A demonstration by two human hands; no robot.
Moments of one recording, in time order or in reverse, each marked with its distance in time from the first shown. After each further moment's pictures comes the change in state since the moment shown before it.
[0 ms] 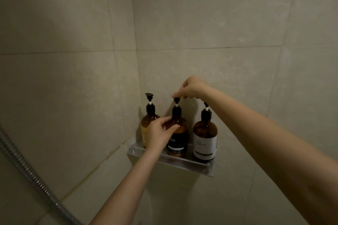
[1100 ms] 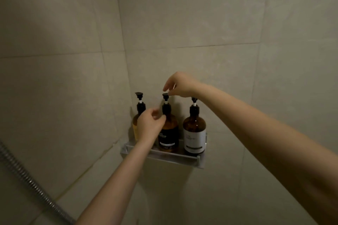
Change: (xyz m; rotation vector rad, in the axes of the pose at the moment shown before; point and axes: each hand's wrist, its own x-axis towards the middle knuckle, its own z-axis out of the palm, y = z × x) left_hand 0.004 0.023 -0.005 0.090 0.067 -0.024; right_hand -0.036 -0.006 -0.014 -0.312 0.005 -0.345
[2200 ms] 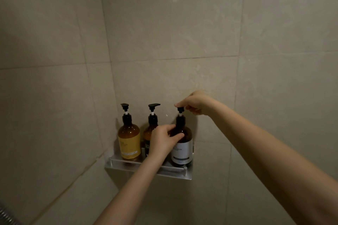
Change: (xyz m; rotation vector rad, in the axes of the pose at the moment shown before) left_hand -0.027 0.029 0.050 -0.057 -0.289 0.194; right_hand -0.037 0.057 -0.007 0.642 0.074 0.636
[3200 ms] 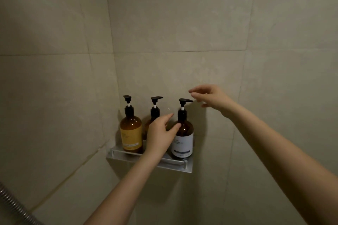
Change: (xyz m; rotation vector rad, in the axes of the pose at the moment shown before) left_hand -0.008 -0.009 -0.006 0.106 0.163 0.084; right_hand -0.010 0.037 -0.023 0.037 0.055 -0.424
